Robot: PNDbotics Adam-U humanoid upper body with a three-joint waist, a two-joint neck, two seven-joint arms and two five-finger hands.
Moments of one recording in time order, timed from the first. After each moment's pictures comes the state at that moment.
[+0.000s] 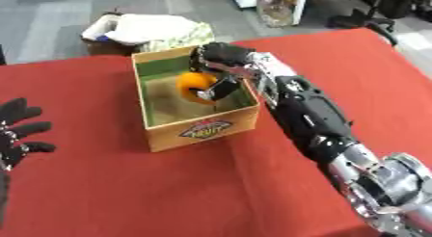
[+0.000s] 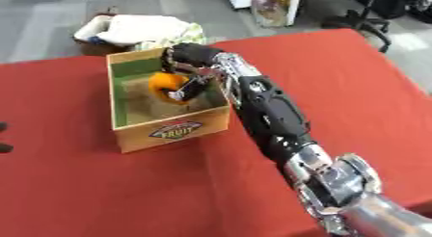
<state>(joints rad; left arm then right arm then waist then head) -0.24 0.22 -0.24 -1.98 0.04 0.16 0.12 -1.08 -0.27 0.10 -0.68 1.17 -0.74 0.16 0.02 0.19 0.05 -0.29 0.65</state>
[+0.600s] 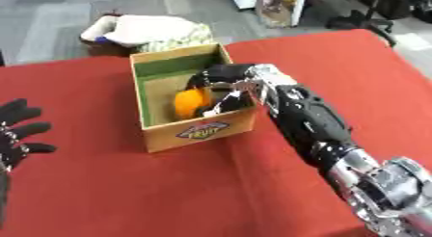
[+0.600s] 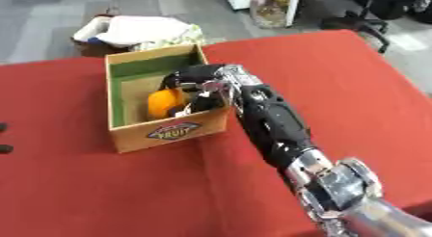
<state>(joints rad) -0.24 0.22 -0.24 -1.98 0.04 0.16 0.12 -1.07 -0.28 0.06 -0.68 1.11 -0.72 0.39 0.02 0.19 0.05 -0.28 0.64</state>
